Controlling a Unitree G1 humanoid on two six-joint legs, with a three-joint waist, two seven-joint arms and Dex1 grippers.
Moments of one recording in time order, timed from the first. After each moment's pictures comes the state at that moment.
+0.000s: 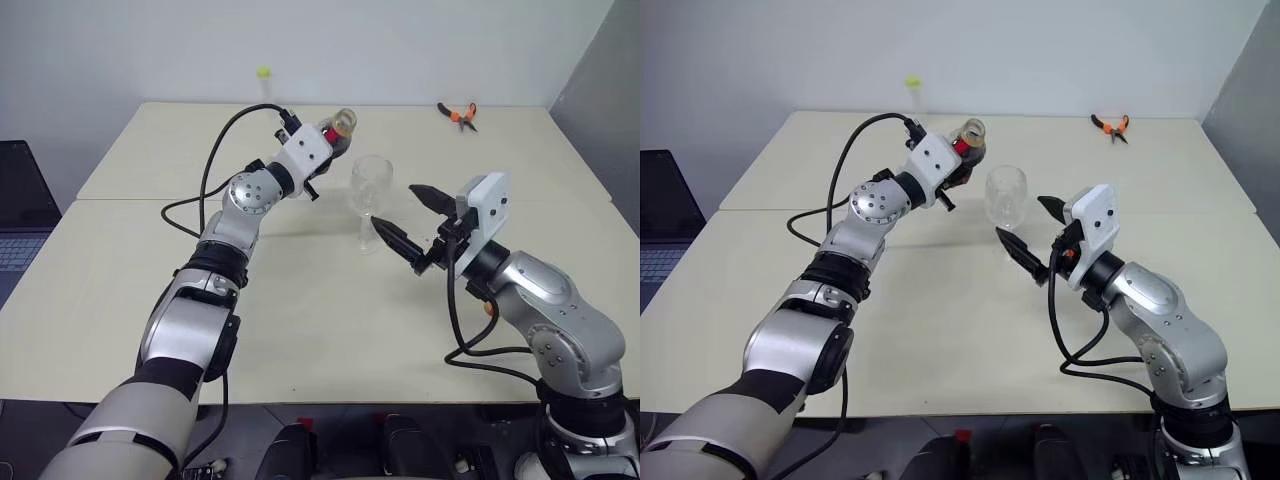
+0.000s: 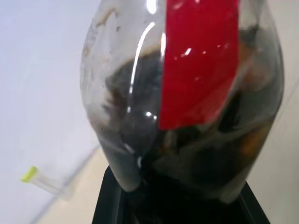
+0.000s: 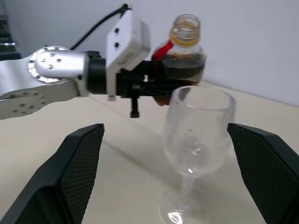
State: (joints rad) left arm -1.13 0.36 -0.20 0.98 0.26 -0.40 -0.40; right arm -0.38 -0.42 0.01 -0.57 0.49 0.66 0.35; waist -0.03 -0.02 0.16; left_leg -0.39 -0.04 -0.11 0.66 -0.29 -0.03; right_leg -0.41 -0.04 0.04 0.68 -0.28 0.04
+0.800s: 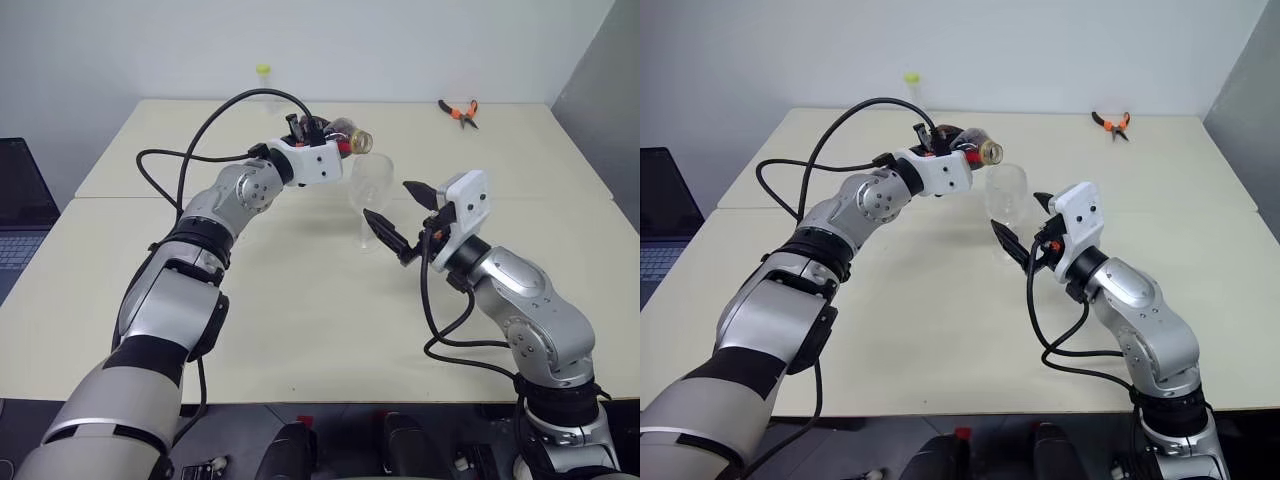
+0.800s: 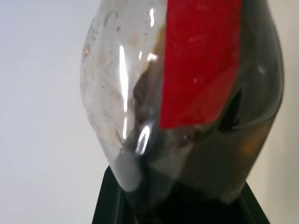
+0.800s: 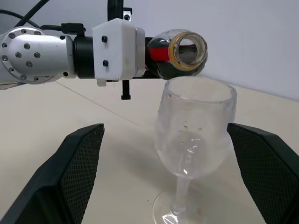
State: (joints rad) left arm -1.26 0.43 -0.39 1.15 0.61 -0.60 -0.09; right arm -0.42 -0.35 0.06 -0.52 0.41 0.67 0.32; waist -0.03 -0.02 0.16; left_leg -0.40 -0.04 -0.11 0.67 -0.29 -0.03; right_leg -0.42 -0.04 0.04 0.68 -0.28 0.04
